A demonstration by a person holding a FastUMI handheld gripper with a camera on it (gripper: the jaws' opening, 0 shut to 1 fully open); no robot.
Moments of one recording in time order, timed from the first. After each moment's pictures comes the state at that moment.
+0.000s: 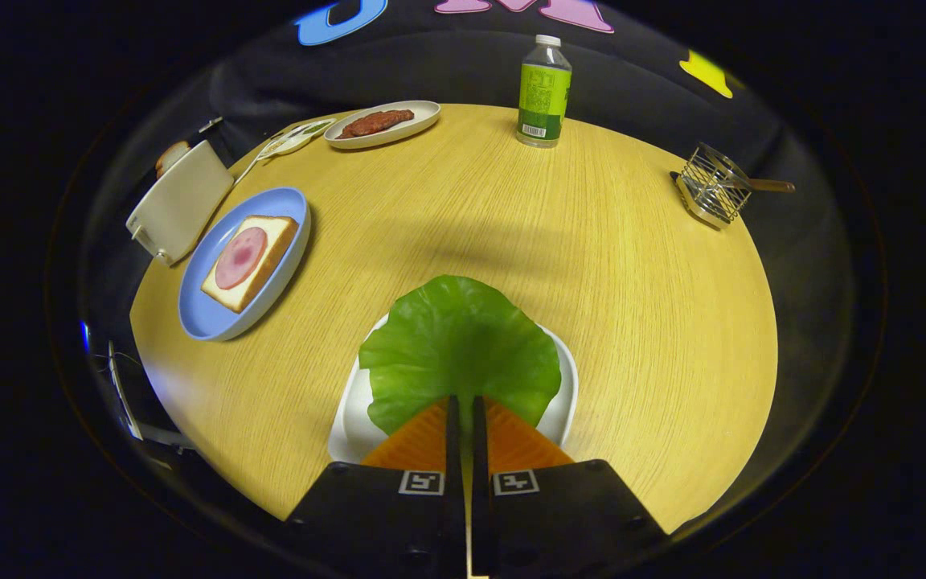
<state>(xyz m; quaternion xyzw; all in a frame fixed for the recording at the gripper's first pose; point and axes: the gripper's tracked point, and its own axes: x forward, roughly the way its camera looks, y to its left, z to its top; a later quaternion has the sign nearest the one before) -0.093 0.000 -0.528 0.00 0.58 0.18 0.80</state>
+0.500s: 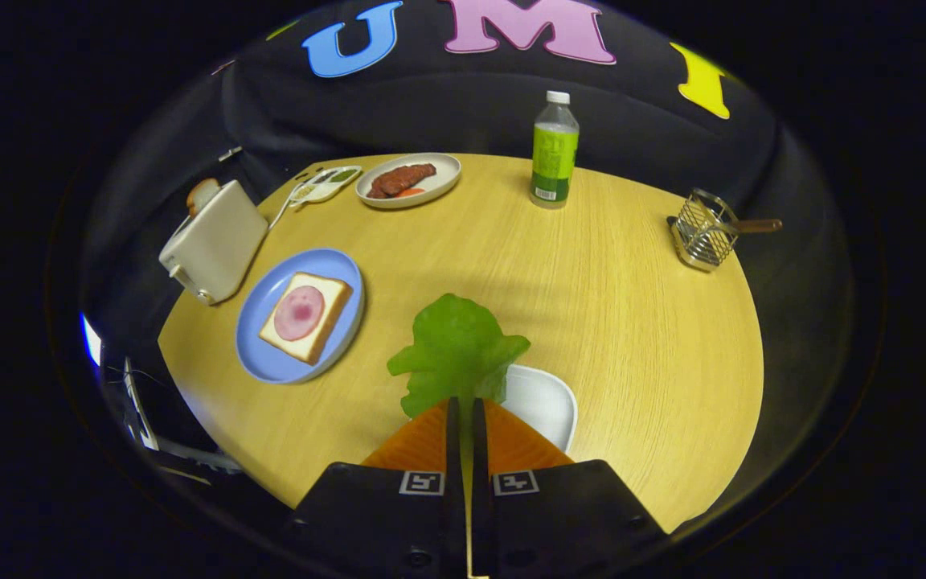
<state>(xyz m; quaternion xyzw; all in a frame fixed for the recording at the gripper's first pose) -0.060 0.034 -0.438 0.03 0.51 0.21 0.83</state>
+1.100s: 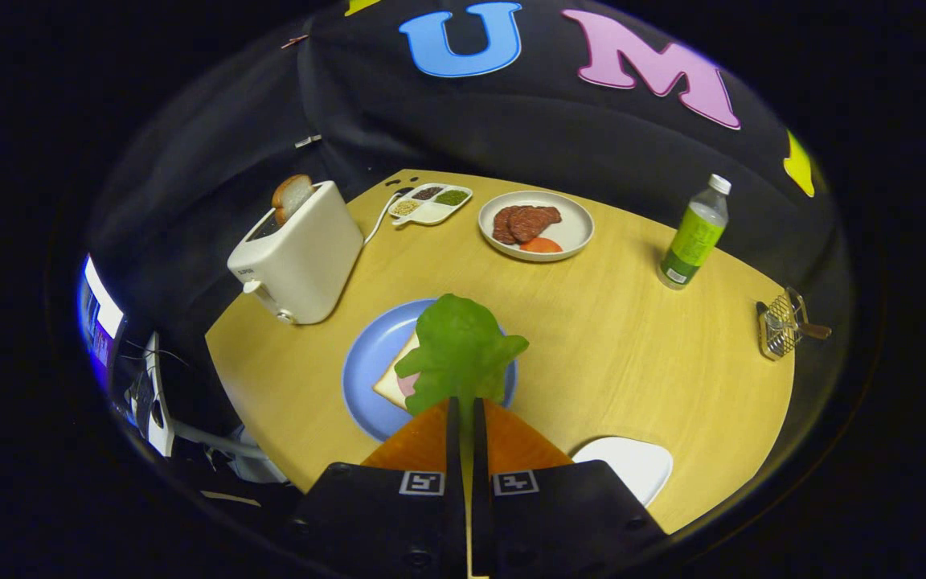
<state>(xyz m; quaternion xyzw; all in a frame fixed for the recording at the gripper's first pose) -0.043 0.191 -0.391 0.01 0.48 0.32 0.82</state>
